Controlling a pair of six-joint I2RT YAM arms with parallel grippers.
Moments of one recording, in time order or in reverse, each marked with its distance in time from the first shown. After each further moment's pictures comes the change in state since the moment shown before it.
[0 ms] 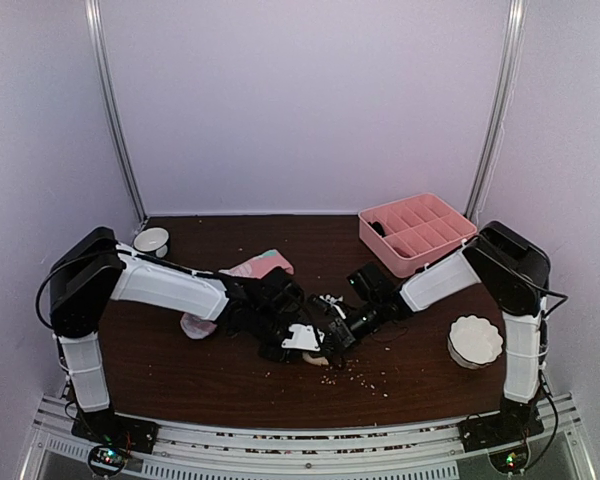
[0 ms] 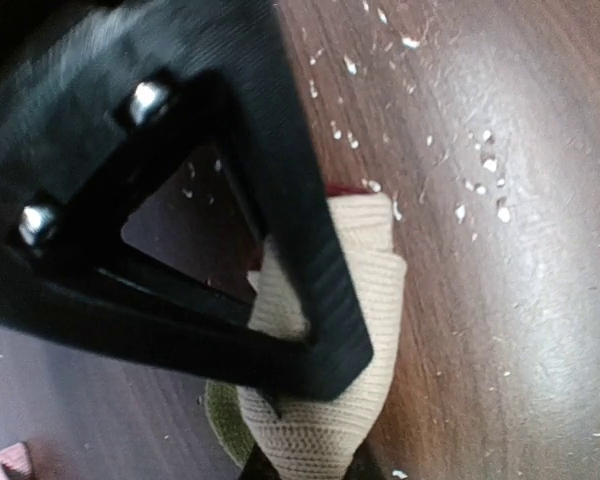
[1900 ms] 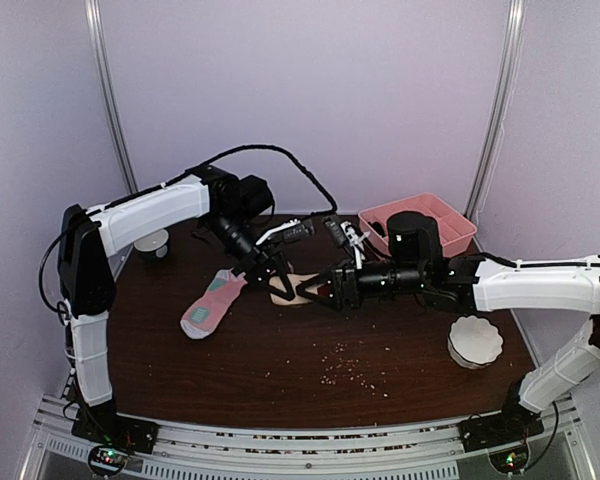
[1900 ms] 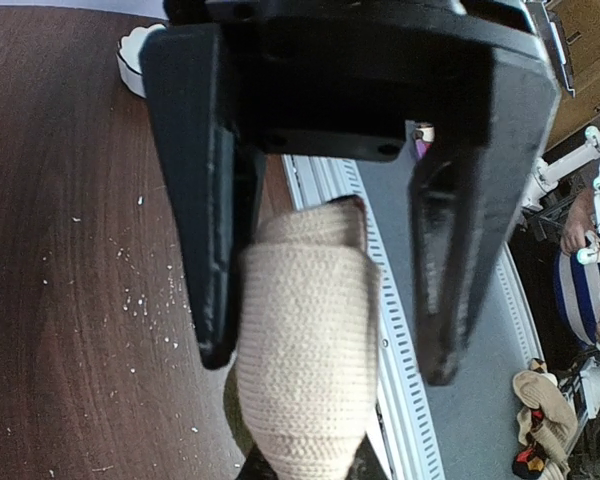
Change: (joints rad) left arm 0.287 0.101 0.757 -1.064 0.880 -0.077; right arm 0.180 -0.626 -0.080 0.167 0.509 0.119
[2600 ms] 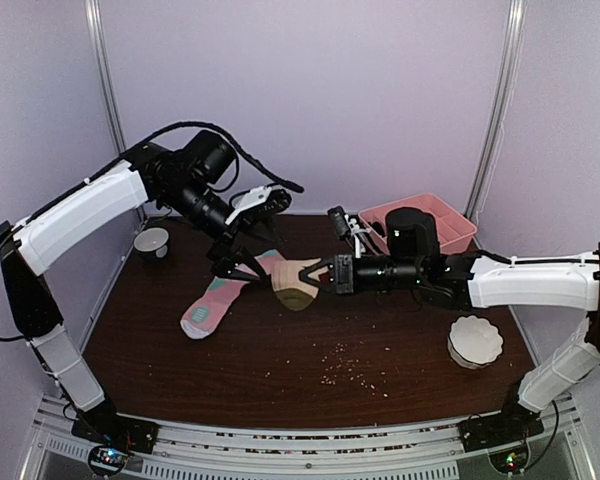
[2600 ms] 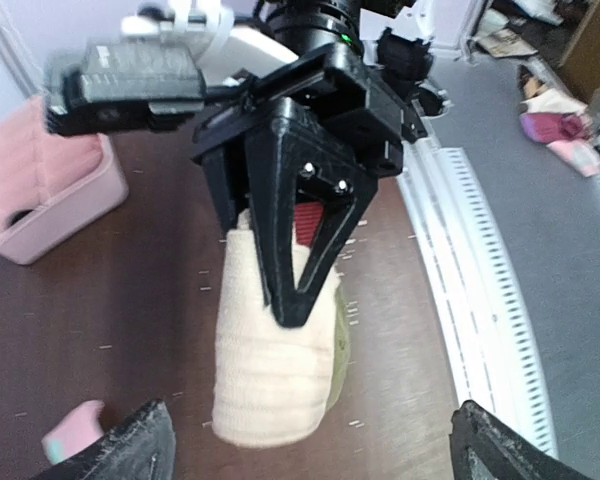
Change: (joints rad) left arm -0.002 -0.317 -0.120 0.226 -0.282 -0.025; right arm -0.020 0.038 0.026 0.029 0.044 0.226
